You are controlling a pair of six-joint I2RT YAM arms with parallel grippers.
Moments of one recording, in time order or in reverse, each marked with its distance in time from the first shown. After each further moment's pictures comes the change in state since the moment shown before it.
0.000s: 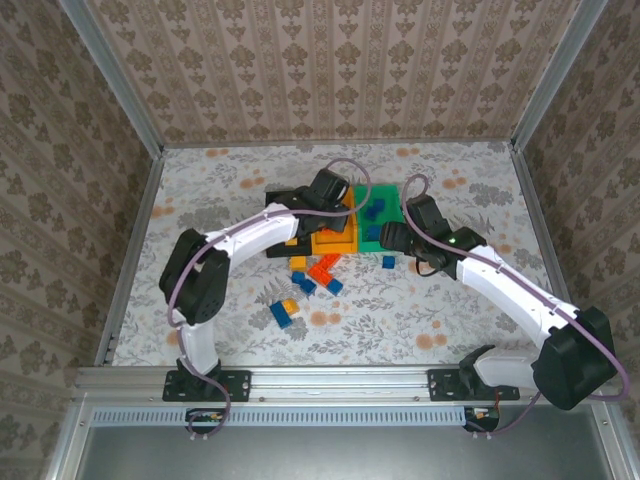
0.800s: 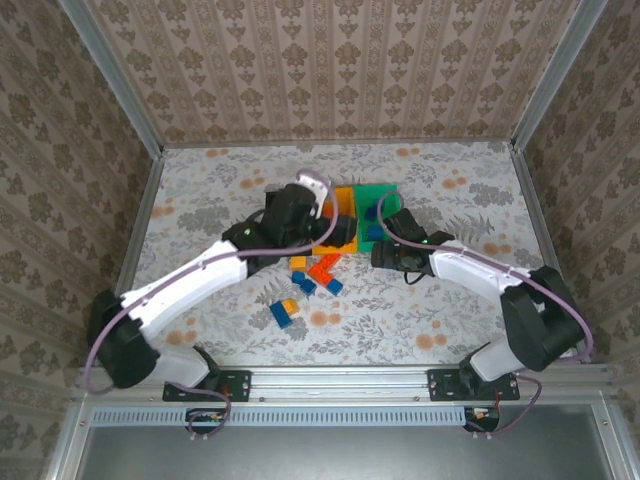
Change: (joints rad) left arm -0.117 -0.565 -0.343 0.091 0.021 -0.068; right arm 0.034 0.250 -0.070 0.117 -0.043 -0.035
